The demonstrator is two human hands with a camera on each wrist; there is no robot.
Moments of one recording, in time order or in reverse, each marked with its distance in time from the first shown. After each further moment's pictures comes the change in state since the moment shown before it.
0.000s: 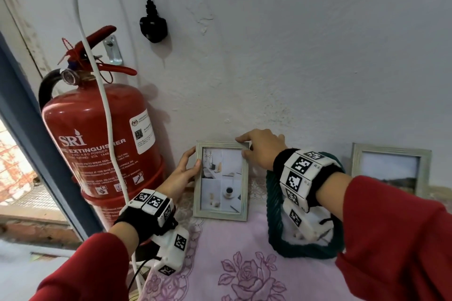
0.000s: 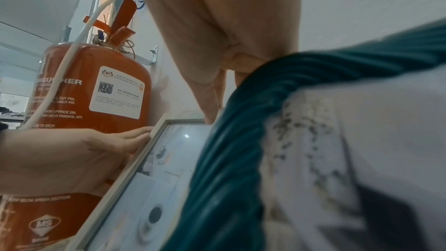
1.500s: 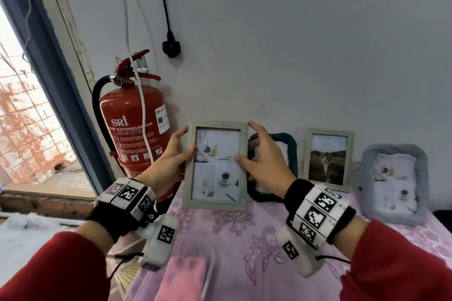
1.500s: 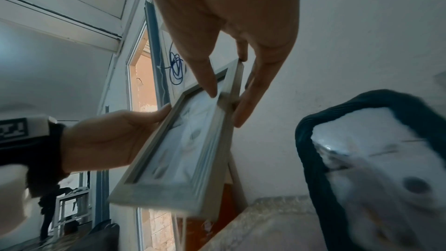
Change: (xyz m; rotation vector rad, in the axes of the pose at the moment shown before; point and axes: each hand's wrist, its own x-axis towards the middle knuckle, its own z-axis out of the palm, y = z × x) left_hand -0.188 0.095 0.024 -0.112 -0.116 0.100; right_hand -0.196 -0.024 -0.031 0.663 0.251 -0.118
